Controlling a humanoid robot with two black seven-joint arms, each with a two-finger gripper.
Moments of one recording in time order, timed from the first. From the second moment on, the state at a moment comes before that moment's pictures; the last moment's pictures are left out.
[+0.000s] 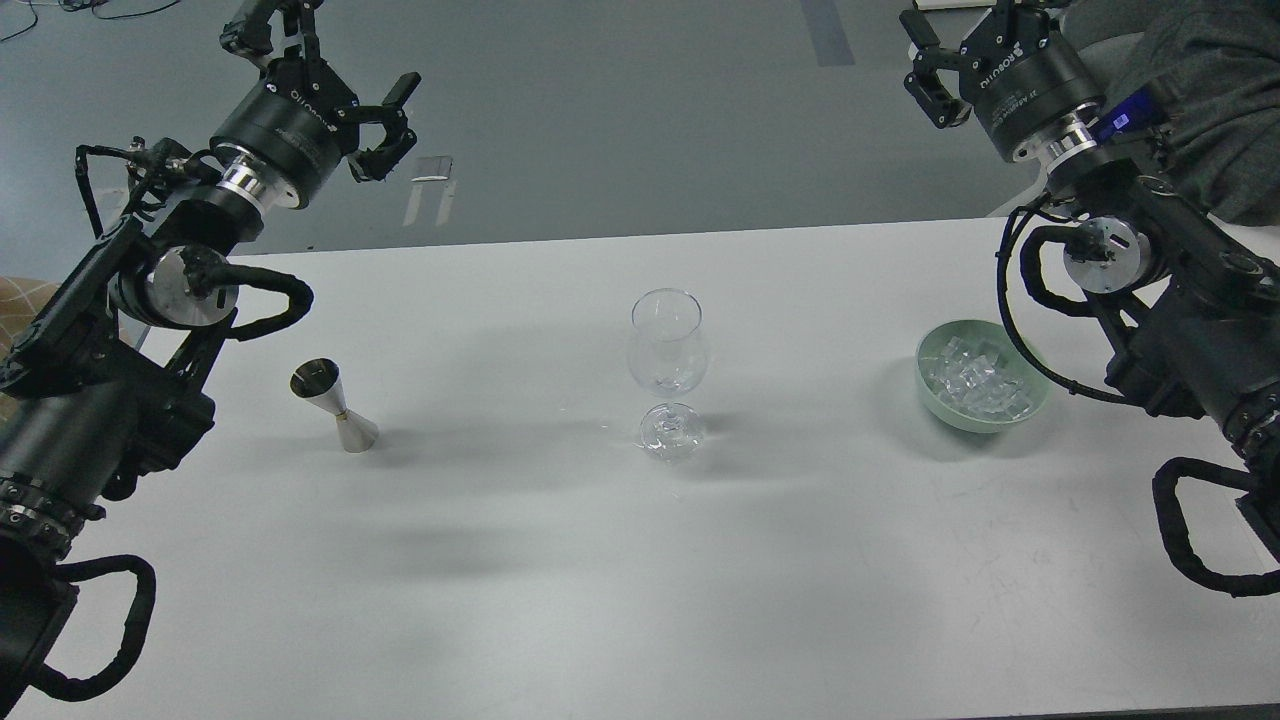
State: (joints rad) left arm -0.83 0.37 -1.05 -0.84 0.30 -0.38 -0.08; right arm 0.97 -0.20 0.96 0.47 -0.52 0.49 0.47
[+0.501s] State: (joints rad) left arm -0.83 0.37 -1.05 -0.86 0.30 -0.38 -0.07; right arm 0.97 -0.20 0.96 0.47 -0.52 0.49 0.47
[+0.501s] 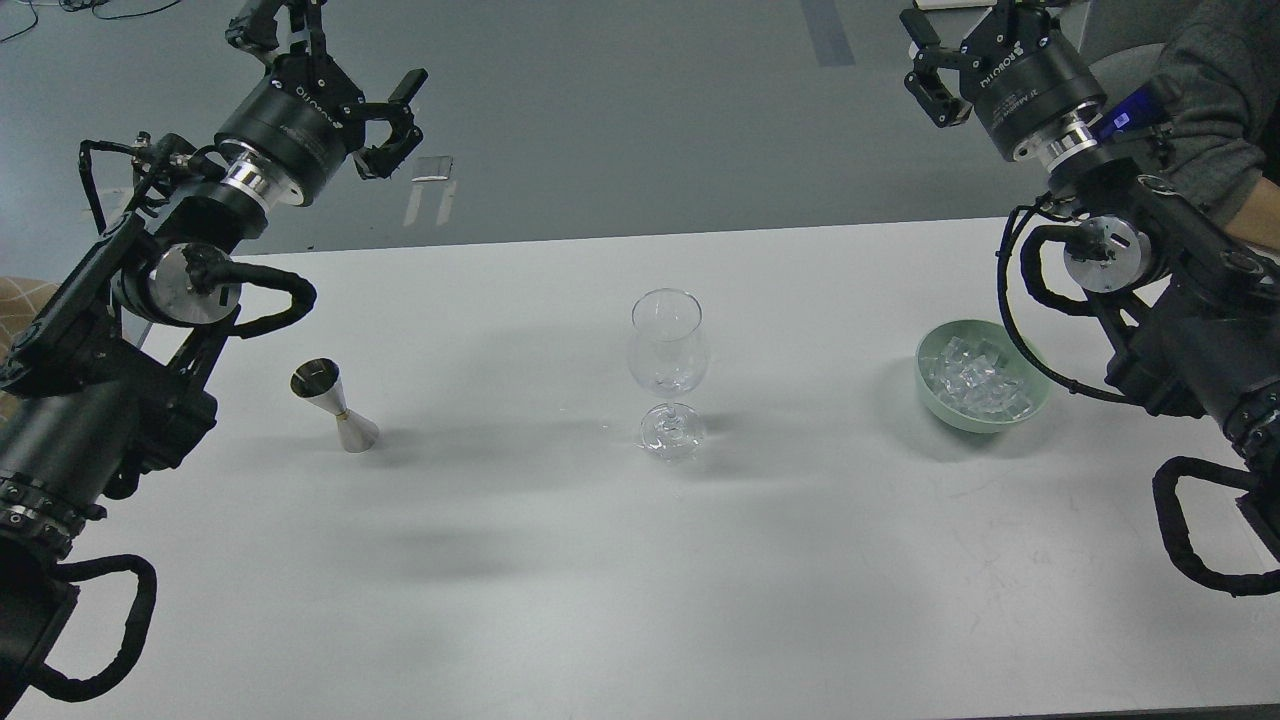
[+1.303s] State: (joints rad) left arm -0.46 0.75 -1.24 -1.39 -0.14 -0.28 0.19; right arm 0.97 -0.19 0.96 0.47 -0.52 0.49 0.47
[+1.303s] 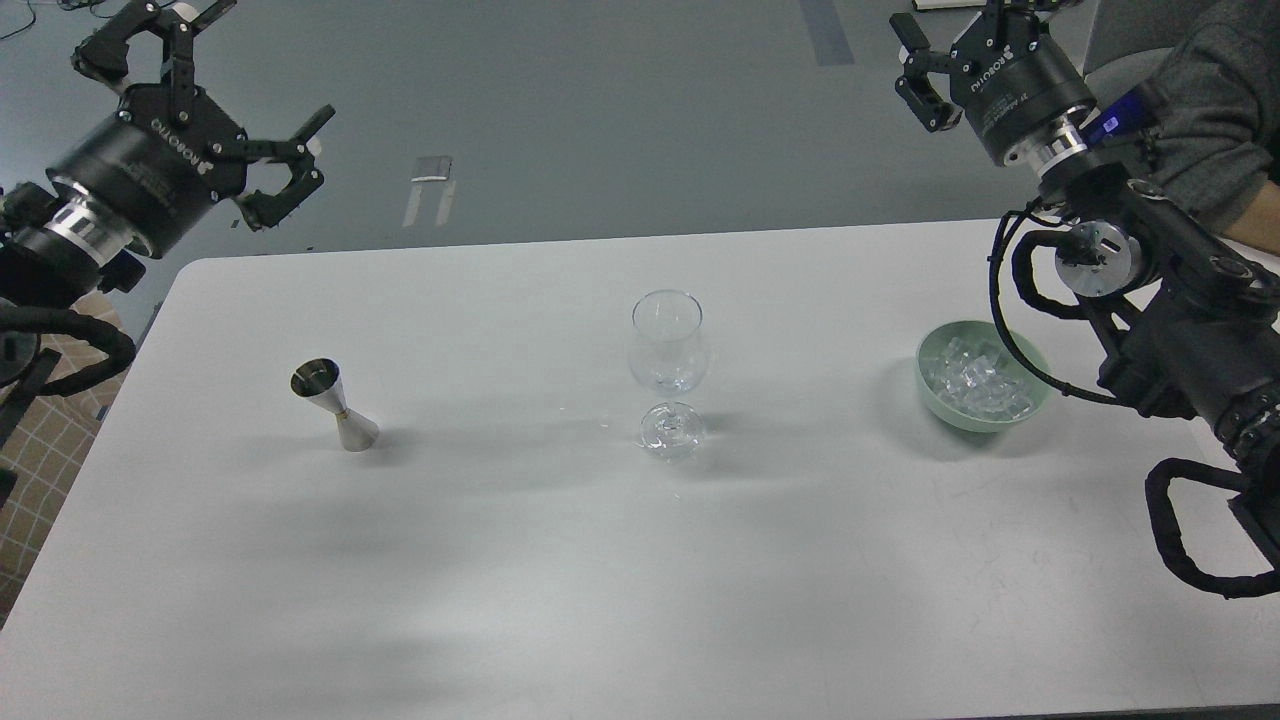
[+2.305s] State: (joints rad) left arm 0.25 0.33 -1.61 -1.58 -0.20 -0.24 0.34; right arm 0.95 -0.21 0.95 0.47 -0.53 0.49 0.47
